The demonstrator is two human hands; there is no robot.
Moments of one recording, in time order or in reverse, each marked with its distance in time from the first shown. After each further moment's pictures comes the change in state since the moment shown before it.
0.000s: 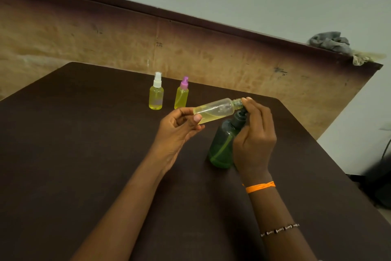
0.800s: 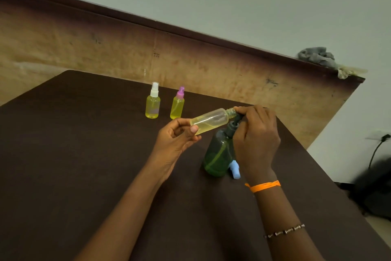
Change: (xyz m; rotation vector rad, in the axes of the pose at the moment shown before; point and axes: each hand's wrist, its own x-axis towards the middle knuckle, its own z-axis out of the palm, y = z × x) left_hand -0.003 -0.003 0.000 0.000 -0.009 -0.008; right_hand 0.025 -0.003 -0.015 -0.163 -0.139 -0.007
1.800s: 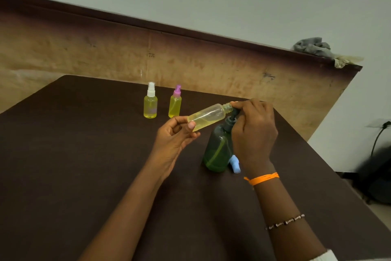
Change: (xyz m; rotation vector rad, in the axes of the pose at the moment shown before) left_hand 0.001 -0.002 0.002 0.010 -0.014 0.023; right_hand 0.002 -0.002 -0.001 0.030 0.016 0.066
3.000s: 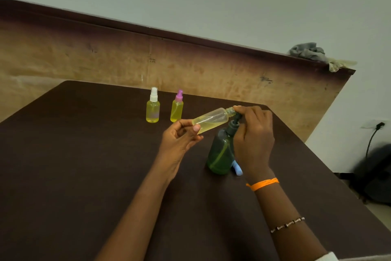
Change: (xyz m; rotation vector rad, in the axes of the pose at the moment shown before) left_hand 0.003 0.002 -0.002 0.023 -0.008 0.000; right_hand -0.009 0.000 0.003 0.030 -0.013 0.004
